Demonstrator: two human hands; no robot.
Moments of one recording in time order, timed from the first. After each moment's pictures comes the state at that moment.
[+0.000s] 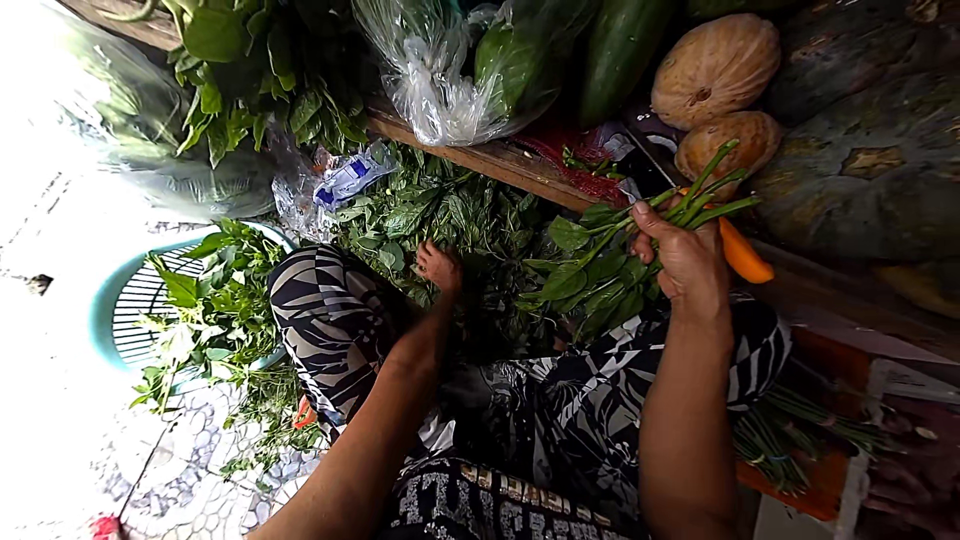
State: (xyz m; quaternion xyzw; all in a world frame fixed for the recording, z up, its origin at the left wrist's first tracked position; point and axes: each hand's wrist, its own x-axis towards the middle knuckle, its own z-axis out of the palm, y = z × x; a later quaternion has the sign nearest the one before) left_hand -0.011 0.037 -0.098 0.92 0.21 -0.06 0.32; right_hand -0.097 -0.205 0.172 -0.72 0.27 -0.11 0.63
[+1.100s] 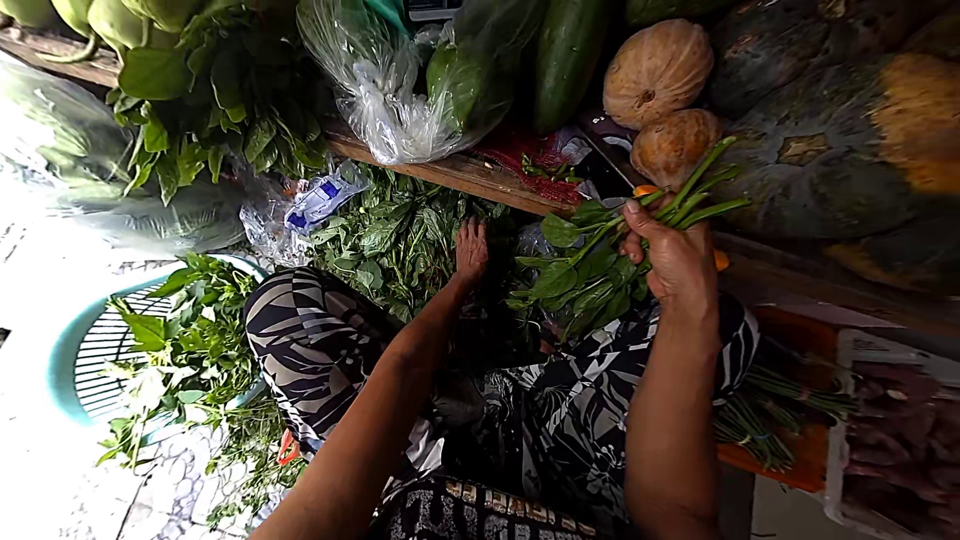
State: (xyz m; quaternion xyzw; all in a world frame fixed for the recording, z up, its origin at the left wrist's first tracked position) left_hand 0.021 -0.047 -0.082 0.94 -0.21 -0.14 0.25; right_hand -0.109 -0.224 0.180 -0.70 0.28 -0.16 0.64
